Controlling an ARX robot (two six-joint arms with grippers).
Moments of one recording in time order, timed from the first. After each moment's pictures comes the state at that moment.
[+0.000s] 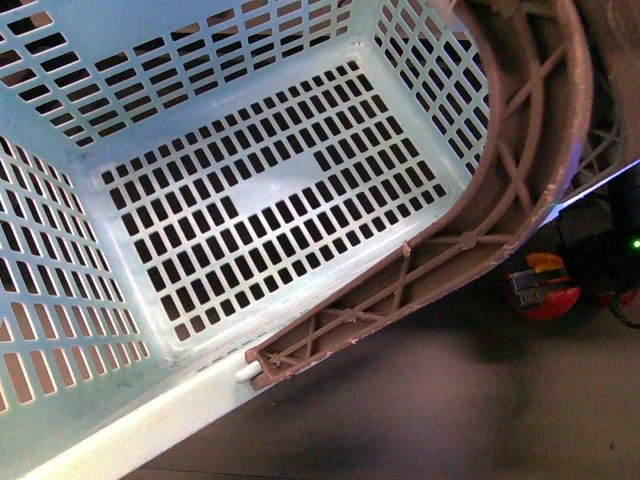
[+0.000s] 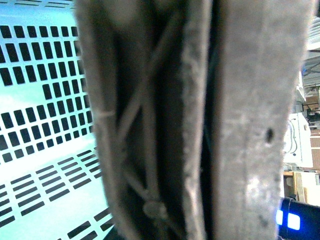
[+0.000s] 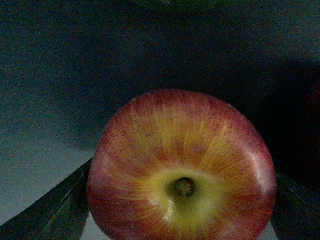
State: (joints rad) left arm -0.62 1.37 1.03 -0.12 0.04 -1.00; right arm -0.01 2.49 1.13 0.33 0.05 -0.26
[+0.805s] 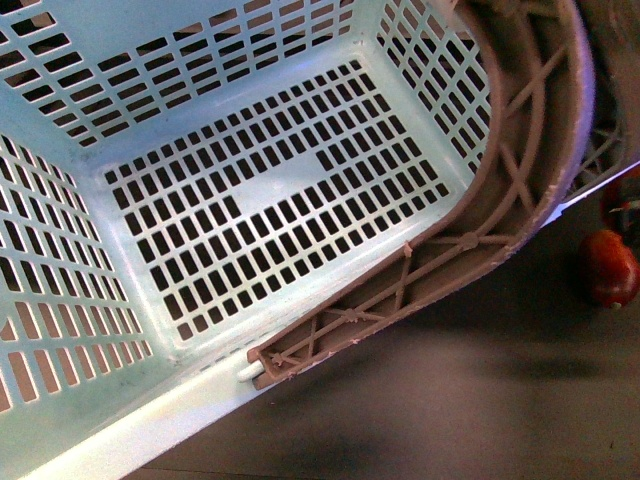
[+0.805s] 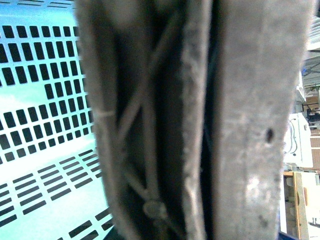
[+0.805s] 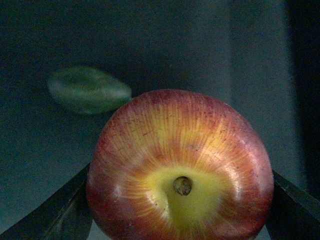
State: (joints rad) left arm -0.62 1.37 1.03 -0.12 0.04 -1.00; right arm -0.15 2.01 0.78 0.59 0.00 -0.25
